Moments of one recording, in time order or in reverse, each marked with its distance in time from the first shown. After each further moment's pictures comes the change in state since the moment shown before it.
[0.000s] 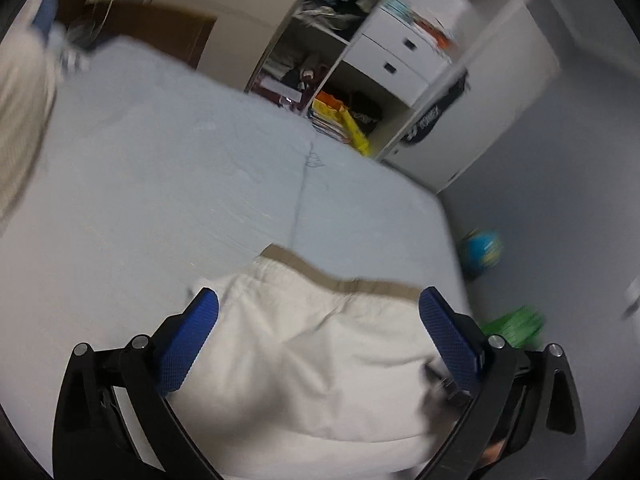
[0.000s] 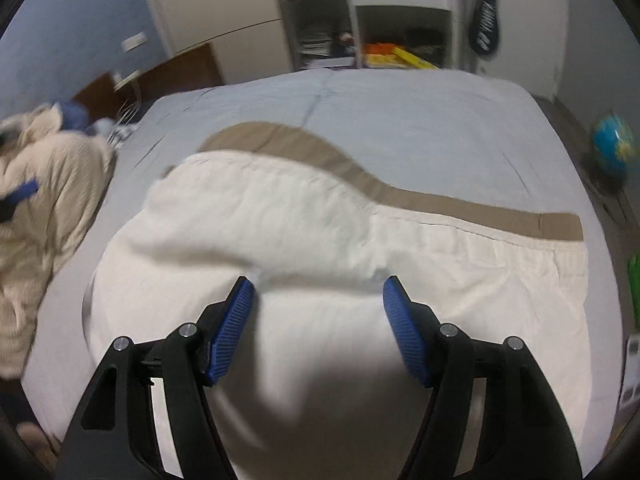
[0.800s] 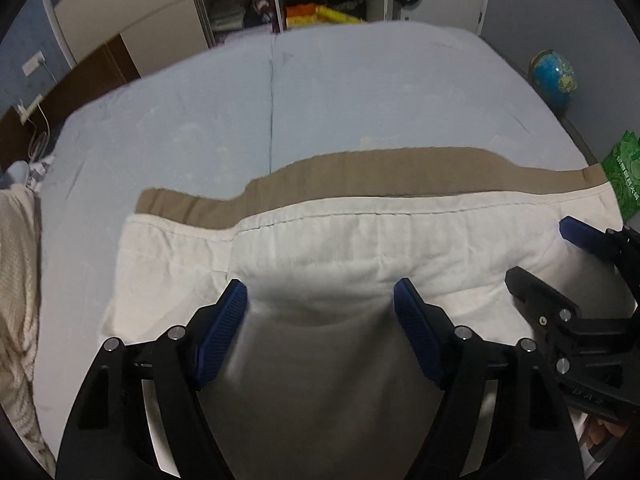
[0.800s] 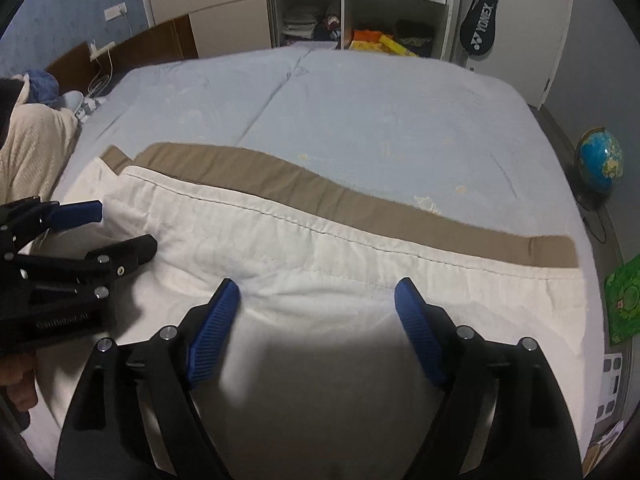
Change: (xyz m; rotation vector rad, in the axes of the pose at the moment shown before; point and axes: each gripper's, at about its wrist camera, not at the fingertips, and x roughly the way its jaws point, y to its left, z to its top) left arm 0.209 -0.098 -0.079 0.446 0.295 0.349; right arm 0.061 -0.016 0.010 -0.097 0.062 -0.124
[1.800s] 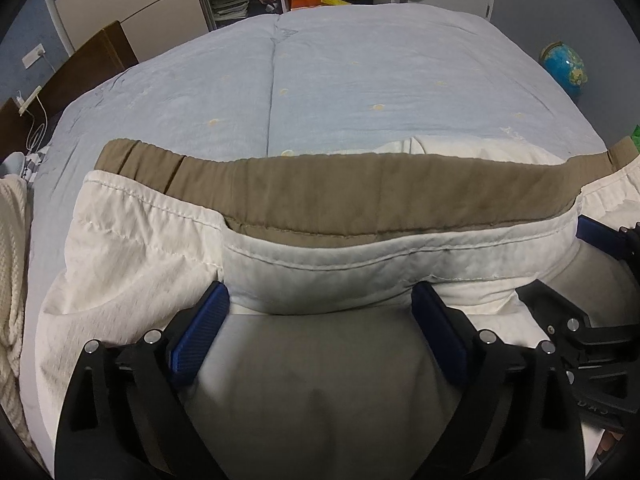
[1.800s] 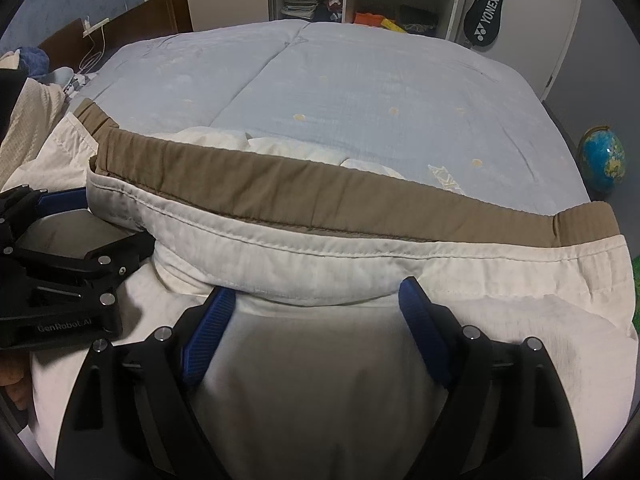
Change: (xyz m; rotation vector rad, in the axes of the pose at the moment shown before) left arm 0.046 -0.008 -0.016 -0.016 -0.005 0.029; right arm 0.045 0.009 -0.021 -0.037 0.044 -0.035
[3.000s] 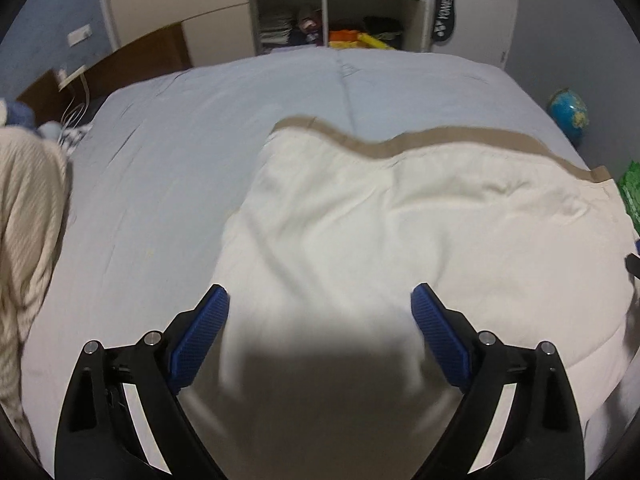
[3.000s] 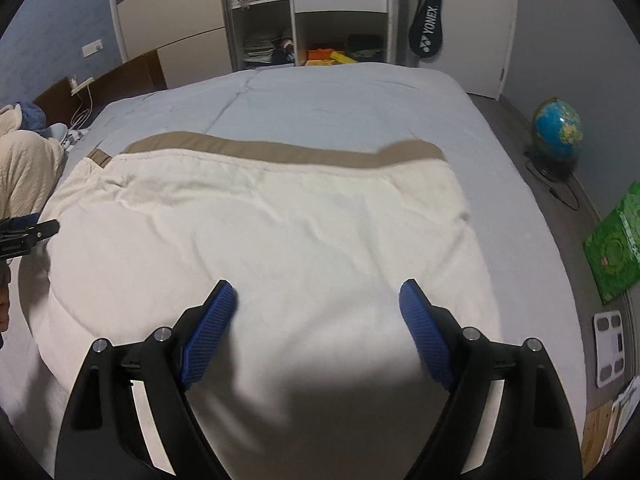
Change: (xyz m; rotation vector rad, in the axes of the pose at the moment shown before) left arm -0.079 0.096 -0.074 -0.107 -0.119 0.014; right arm -0.105 -0.092 -0.080 0.149 -0.143 -0.020
